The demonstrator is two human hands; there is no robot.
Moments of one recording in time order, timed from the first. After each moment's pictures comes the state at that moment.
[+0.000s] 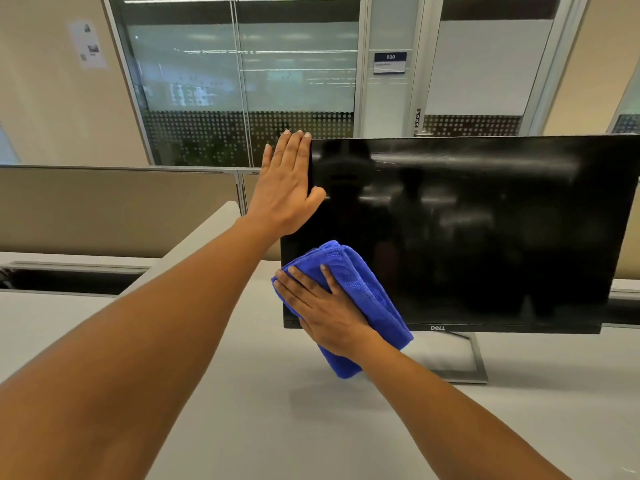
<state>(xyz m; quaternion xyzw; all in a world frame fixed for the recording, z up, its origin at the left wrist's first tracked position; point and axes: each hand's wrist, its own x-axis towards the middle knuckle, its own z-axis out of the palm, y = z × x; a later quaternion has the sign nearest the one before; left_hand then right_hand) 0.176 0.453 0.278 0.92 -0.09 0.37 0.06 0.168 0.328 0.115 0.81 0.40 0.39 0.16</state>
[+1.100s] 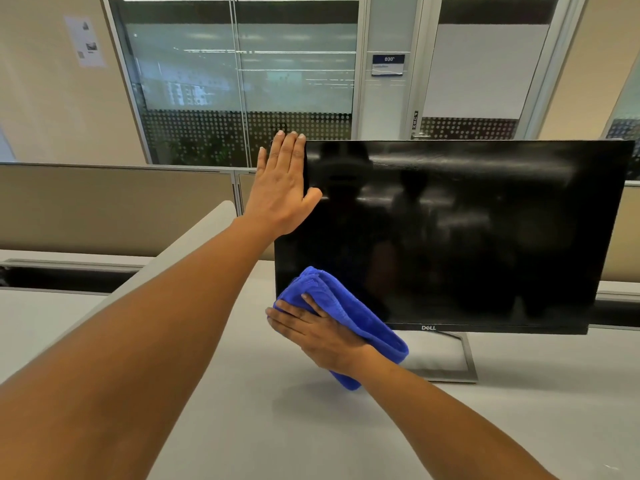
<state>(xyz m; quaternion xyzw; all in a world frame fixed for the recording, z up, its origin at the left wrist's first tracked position) 0.175 0.448 0.278 0.93 -0.07 0.36 0.07 0.154 0.315 0.096 0.76 0.47 0.36 0.28</state>
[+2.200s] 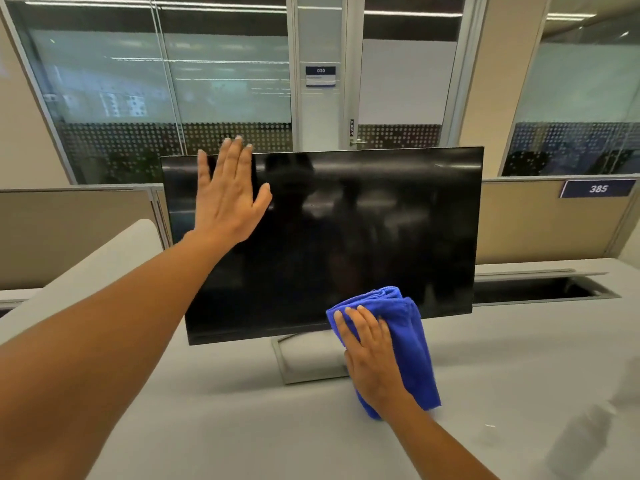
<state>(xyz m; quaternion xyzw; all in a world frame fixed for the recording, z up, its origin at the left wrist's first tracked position) 0.188 0.369 0.284 0.90 -0.05 0.42 0.02 0.137 0.144 0.061 0.92 0.18 0.35 -0.01</state>
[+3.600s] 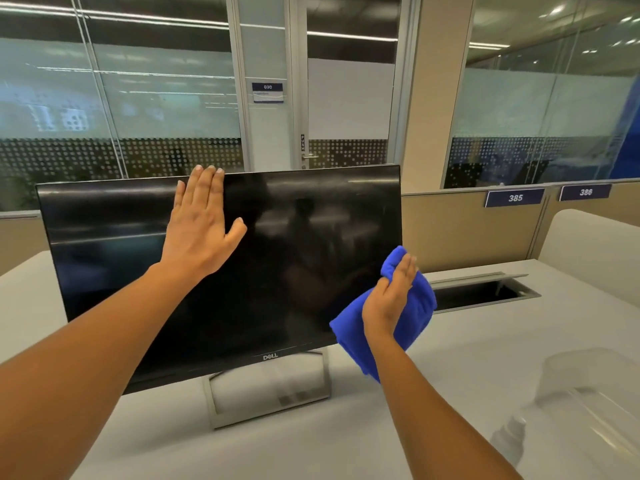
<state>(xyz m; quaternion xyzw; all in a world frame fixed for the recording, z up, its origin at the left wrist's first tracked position) 0.208 0.295 0.277 0.91 -0.12 0.40 0.07 0.216 0.045 0.148 0.71 -0.13 0.43 -0.54</state>
